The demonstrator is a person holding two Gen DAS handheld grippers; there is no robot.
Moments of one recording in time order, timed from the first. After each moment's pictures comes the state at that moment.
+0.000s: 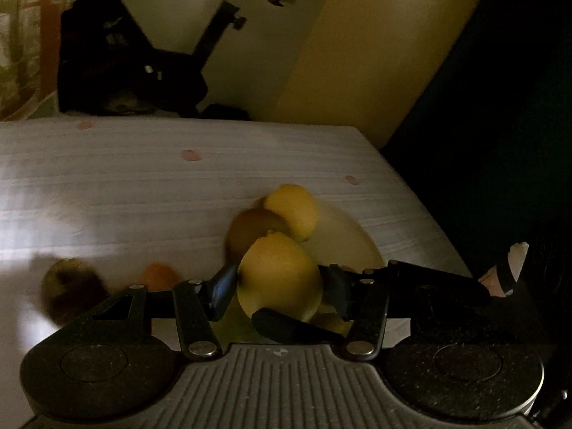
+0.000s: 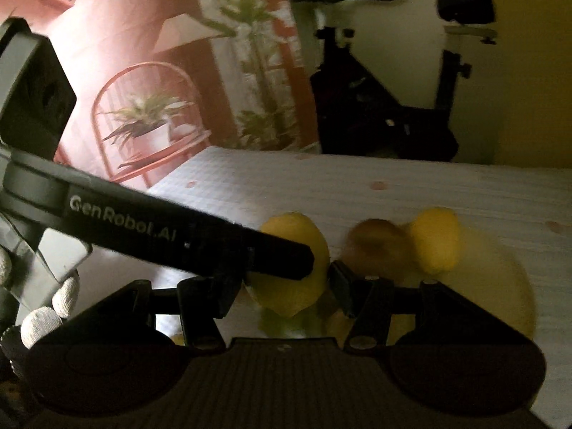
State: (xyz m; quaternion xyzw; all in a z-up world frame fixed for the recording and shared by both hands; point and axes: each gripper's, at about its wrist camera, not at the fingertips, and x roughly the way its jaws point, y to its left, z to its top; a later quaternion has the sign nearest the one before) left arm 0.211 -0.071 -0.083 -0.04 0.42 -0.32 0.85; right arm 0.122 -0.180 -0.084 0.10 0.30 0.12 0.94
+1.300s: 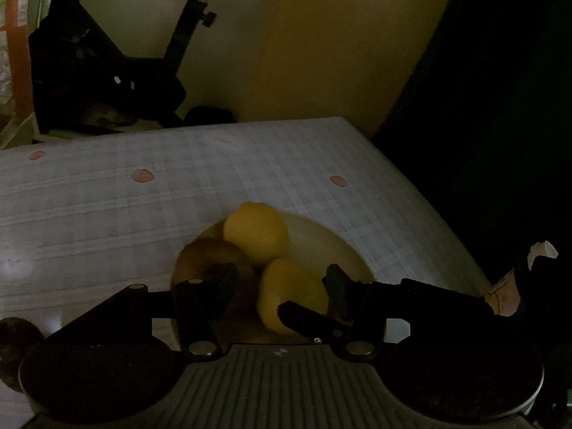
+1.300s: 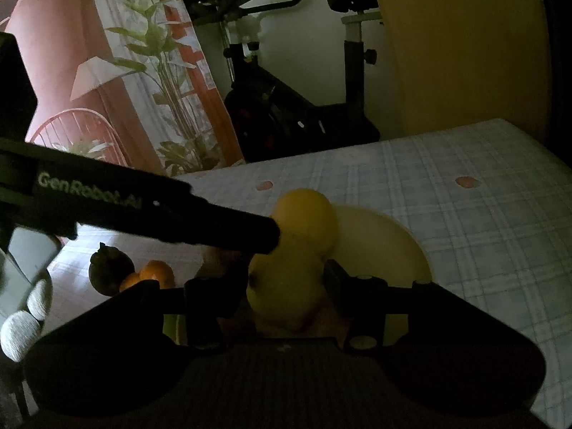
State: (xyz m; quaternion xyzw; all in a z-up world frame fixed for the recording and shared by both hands) left arm 0.231 -0.129 -0.091 0.00 0.41 -0.33 0.85; right arm 0.113 -0.257 -0.110 0.17 0.28 0.01 0.94
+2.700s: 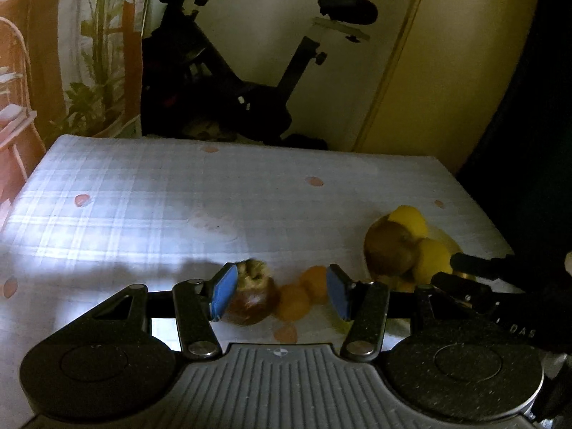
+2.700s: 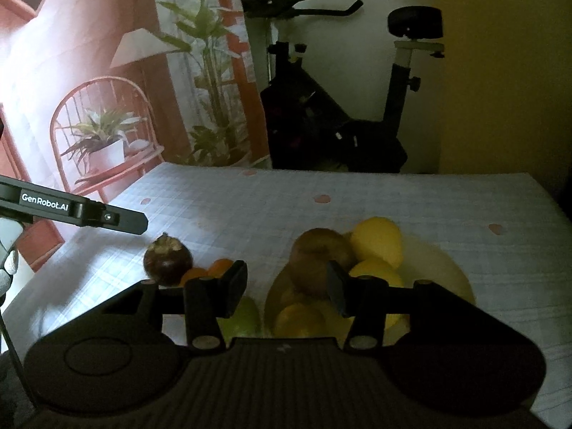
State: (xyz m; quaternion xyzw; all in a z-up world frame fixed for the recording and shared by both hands) left arm 0.207 0.054 -0.053 -0.01 0.39 -0.21 0.90; right arm 0.112 -0.189 -0.067 0.09 0.29 0.05 0.95
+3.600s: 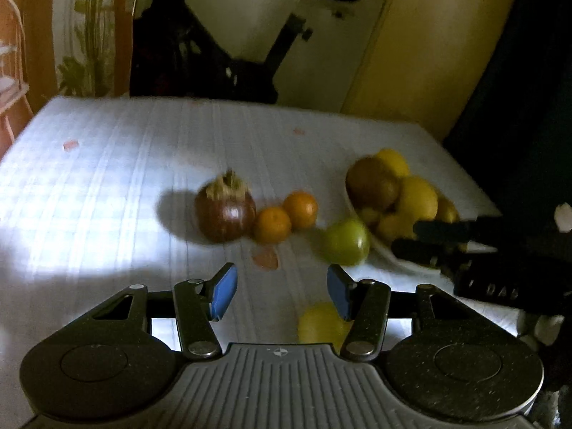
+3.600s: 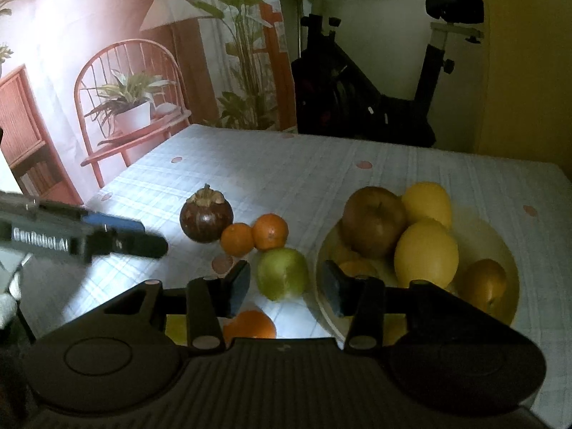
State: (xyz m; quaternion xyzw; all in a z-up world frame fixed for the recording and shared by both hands) left arm 0.156 0.049 -0.096 -0.02 0.41 -0.24 0.88; right arm 0.107 -0.157 -0.084 0.06 0.32 0.09 0.94
